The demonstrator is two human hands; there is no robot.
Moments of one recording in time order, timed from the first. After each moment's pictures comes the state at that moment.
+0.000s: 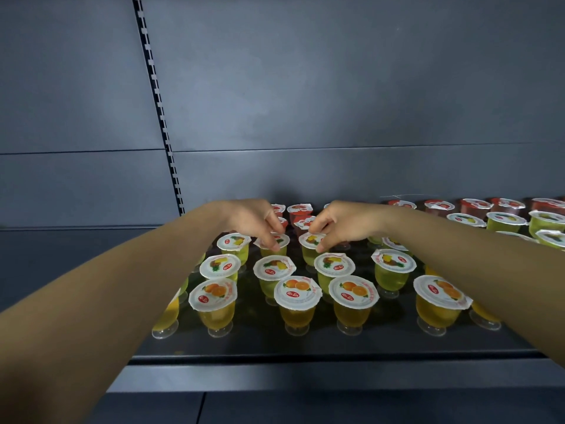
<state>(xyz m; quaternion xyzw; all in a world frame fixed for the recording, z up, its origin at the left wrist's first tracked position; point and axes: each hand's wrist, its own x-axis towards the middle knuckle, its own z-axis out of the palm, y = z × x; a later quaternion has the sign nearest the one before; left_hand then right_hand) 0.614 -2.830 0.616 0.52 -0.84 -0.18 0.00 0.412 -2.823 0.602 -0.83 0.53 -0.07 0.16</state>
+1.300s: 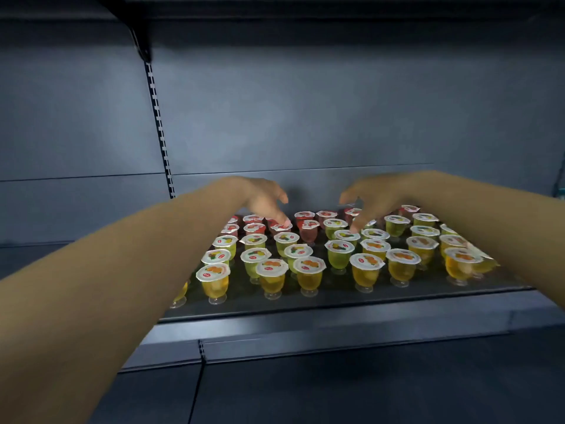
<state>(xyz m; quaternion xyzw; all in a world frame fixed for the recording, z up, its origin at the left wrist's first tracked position) 0.566 -2.716 0.692 0.53 -0.85 0.00 -0.04 0.349 -2.679 0.689 -0.78 0.62 0.05 -0.01</state>
